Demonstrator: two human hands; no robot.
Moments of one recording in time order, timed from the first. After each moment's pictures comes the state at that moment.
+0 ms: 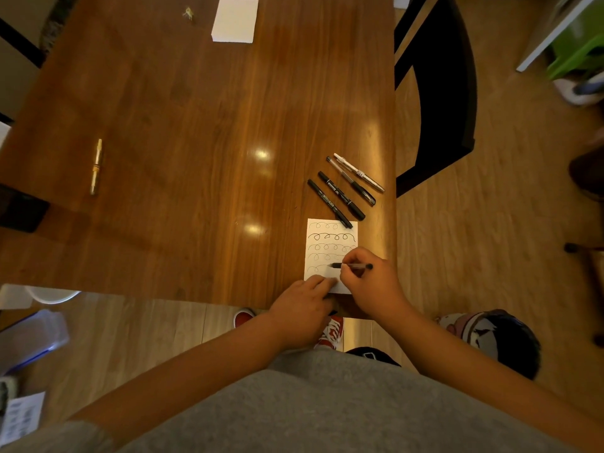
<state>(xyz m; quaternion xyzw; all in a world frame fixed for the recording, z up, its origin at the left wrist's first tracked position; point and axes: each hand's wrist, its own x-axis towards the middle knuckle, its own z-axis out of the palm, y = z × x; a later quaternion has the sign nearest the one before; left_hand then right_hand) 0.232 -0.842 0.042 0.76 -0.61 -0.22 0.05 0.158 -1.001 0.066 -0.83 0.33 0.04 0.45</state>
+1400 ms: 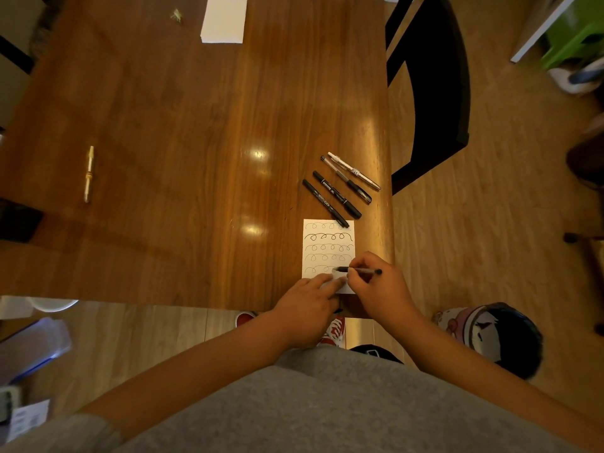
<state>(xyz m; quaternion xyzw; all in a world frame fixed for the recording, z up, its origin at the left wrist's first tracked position) 0.231 -0.860 0.046 0.74 -0.63 -0.24 0.03 0.139 -1.009 0.071 -0.82 0.35 0.02 0.46</state>
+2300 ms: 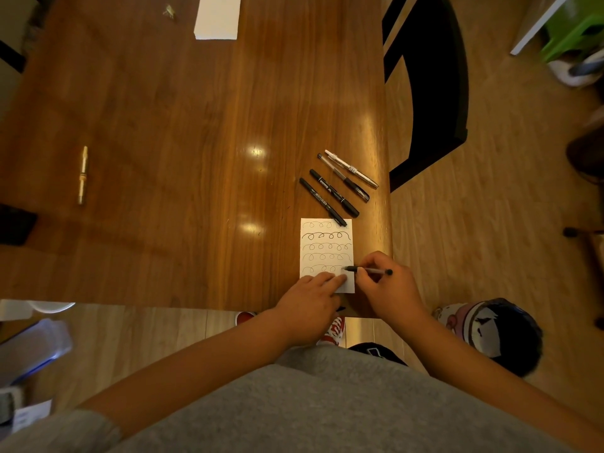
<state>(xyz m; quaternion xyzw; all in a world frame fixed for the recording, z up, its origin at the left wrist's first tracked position) 0.230 -0.867 0.037 0.74 -0.64 -0.23 0.02 0.131 -1.019 0.076 -0.80 0.38 0.01 0.46</state>
